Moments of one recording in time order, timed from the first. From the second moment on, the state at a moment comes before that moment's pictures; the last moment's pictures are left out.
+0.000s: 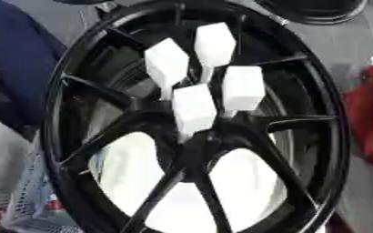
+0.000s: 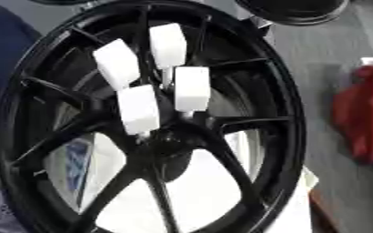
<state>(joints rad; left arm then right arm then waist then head) -0.20 0.34 0.13 -1.98 0.26 -0.08 -0.04 -0.44 -1.11 -0.10 -1.98 -0.01 0.15 -0.12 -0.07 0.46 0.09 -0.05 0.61</state>
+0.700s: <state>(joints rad) -0.20 0.34 0.13 -1.98 0.26 -0.07 -0.04 -0.65 -1.22 0.06 -1.99 0.05 0.15 0.10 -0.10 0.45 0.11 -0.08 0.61</state>
